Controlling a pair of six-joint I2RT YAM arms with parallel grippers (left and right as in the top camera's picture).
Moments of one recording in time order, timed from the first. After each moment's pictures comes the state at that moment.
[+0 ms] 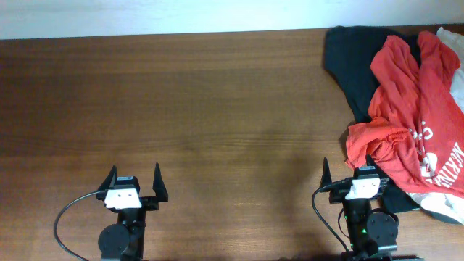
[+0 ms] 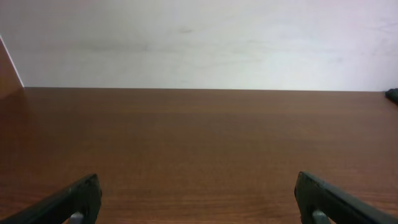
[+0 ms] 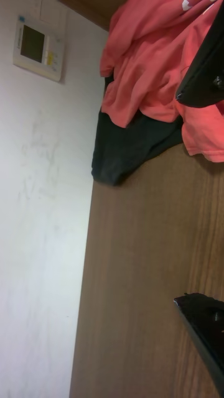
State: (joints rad) left arm -0.07 0.01 0.01 -0.07 -0.10 -0.03; right arm 0.05 0.00 0.01 -0.07 0.05 -0.10
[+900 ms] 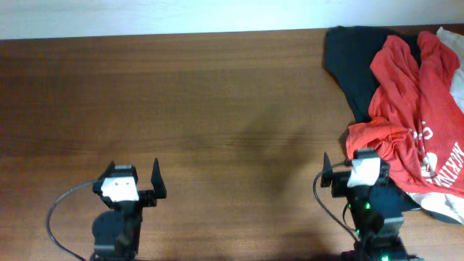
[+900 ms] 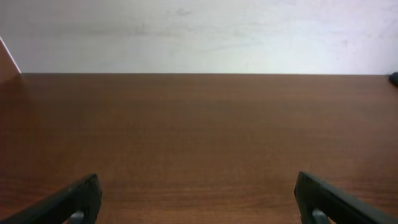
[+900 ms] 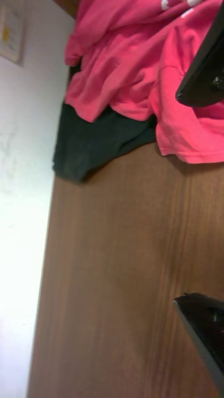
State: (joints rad) left arm -0.07 0.25 0.20 -0.14 -0.09 -0.03; right arm 0.05 0.42 0.29 -0.18 0.05 -0.10
